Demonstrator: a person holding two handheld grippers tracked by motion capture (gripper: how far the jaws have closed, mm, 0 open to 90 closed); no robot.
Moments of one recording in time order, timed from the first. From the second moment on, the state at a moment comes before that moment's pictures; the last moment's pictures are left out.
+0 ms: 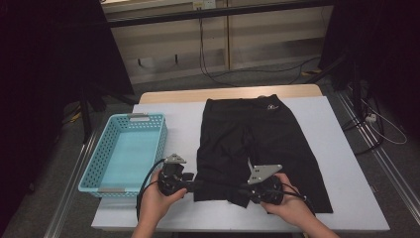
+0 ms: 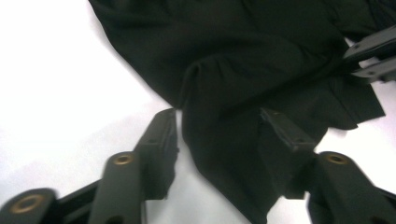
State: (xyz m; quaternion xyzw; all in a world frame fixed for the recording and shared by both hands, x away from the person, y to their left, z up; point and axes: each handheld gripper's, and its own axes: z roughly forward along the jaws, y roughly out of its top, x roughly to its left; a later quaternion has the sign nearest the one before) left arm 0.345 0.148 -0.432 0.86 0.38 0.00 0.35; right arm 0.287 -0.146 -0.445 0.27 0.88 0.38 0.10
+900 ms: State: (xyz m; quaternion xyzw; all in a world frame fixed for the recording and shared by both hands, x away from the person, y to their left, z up) left arm 0.339 0.149 -0.406 0.86 0.36 -0.06 0.35; right arm 0.273 -0.141 -0.434 0.23 0.89 0.40 0.05
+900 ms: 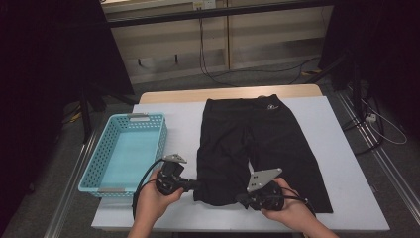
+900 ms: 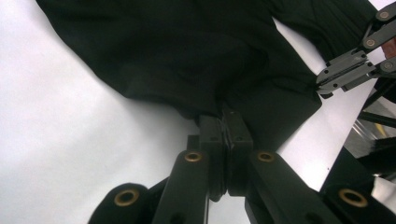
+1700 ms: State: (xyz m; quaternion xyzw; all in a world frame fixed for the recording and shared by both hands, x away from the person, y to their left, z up) left arm 0.355 0.160 -0.418 0.83 0.40 0.08 0.39; right arm 0.280 -0.063 -0.457 0.17 0.90 0.40 0.06
